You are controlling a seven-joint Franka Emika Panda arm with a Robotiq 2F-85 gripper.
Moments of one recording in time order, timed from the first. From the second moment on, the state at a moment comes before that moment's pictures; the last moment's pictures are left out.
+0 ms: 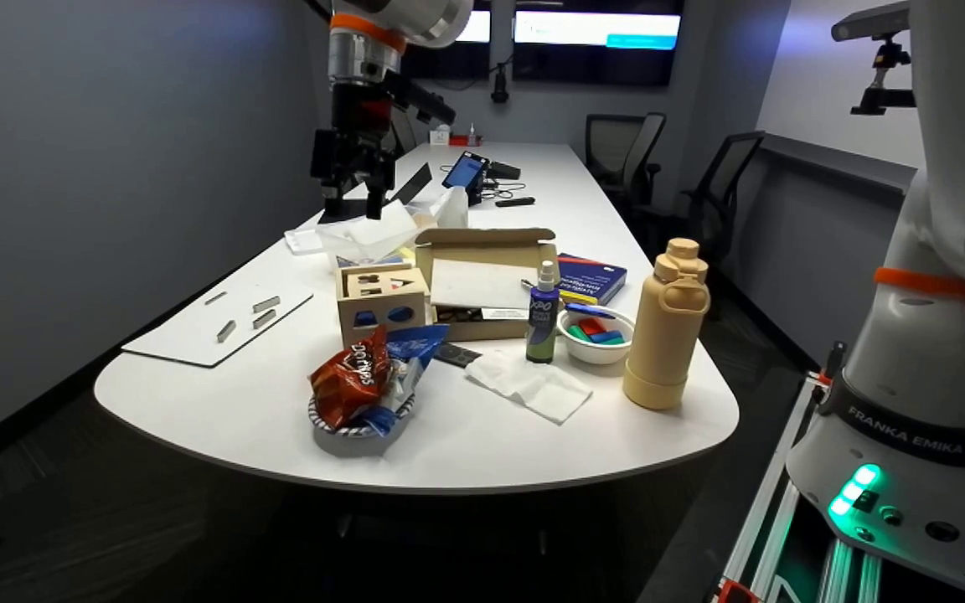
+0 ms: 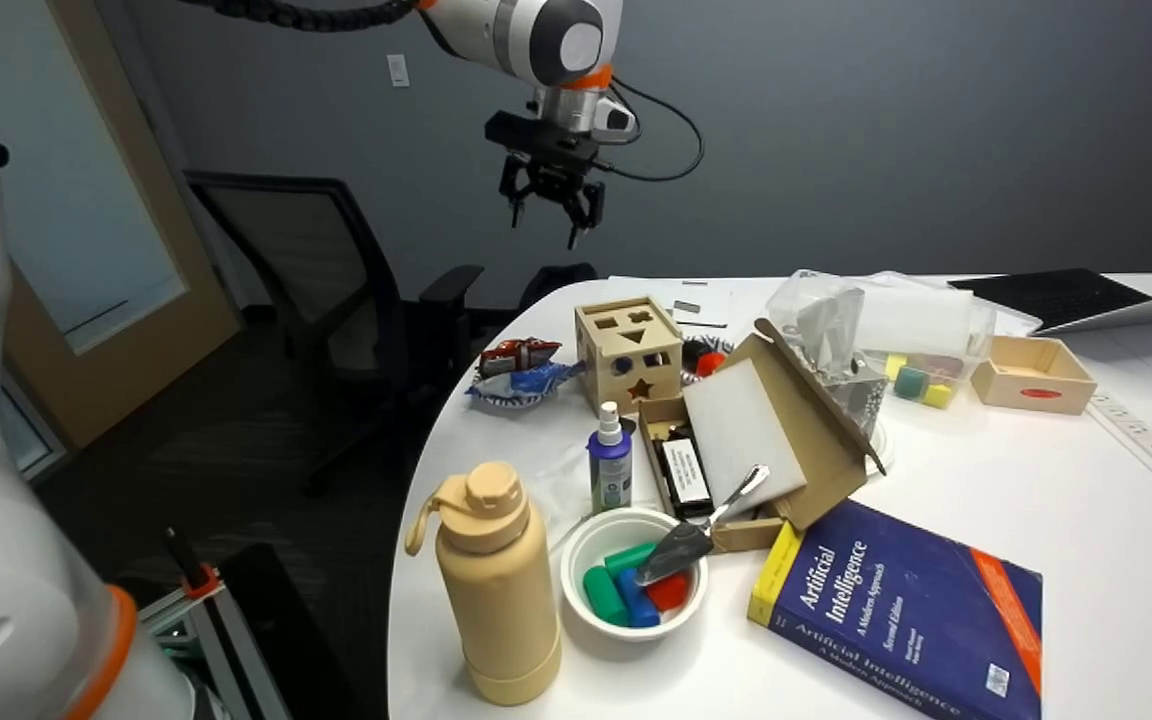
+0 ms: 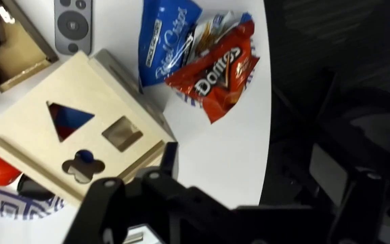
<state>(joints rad) 0.17 0.35 0.16 -1.67 0.21 2.01 -0.18</state>
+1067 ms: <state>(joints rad) 0.32 0.39 0.02 -1.76 -0.28 2.15 0.49</state>
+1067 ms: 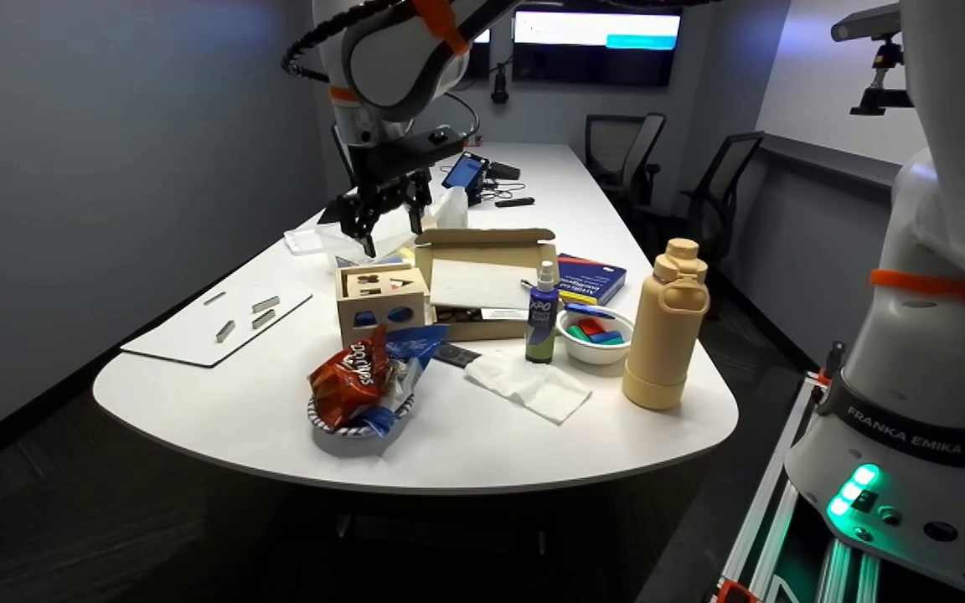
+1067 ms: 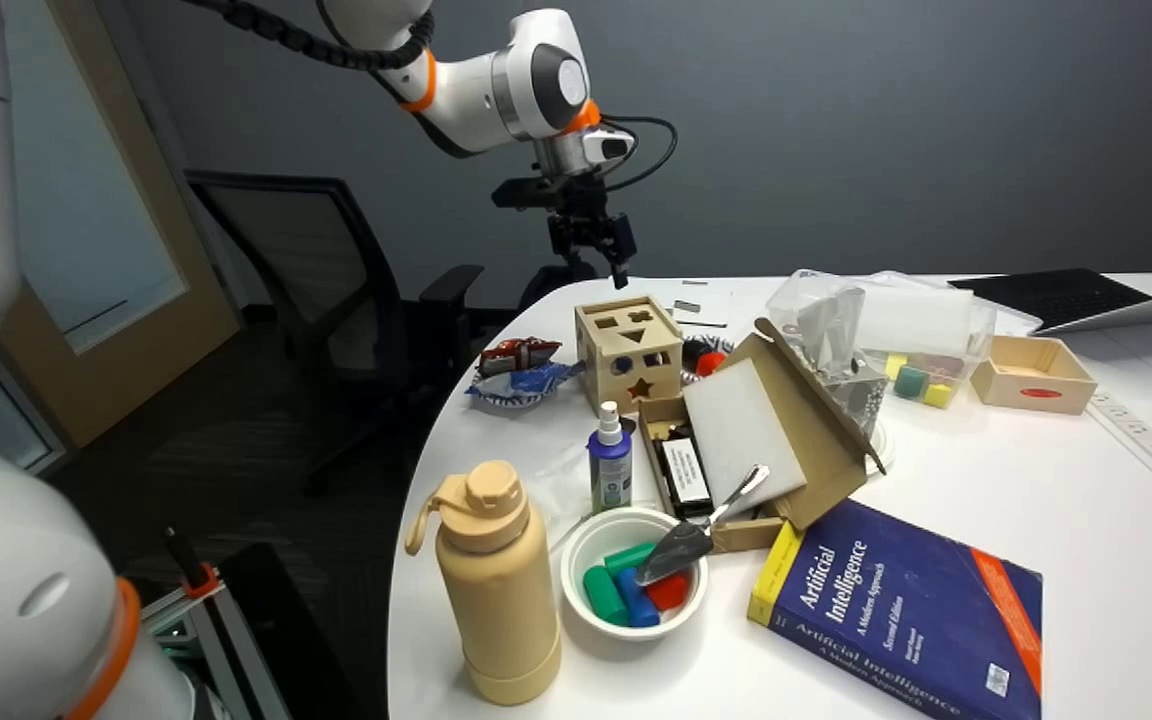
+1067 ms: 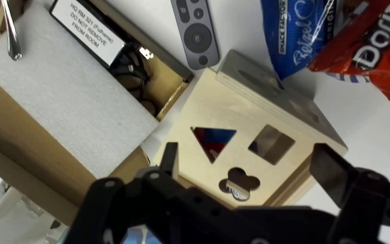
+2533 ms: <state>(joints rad) 0.32 0.54 0.00 -1.67 -0.28 2.17 0.55</state>
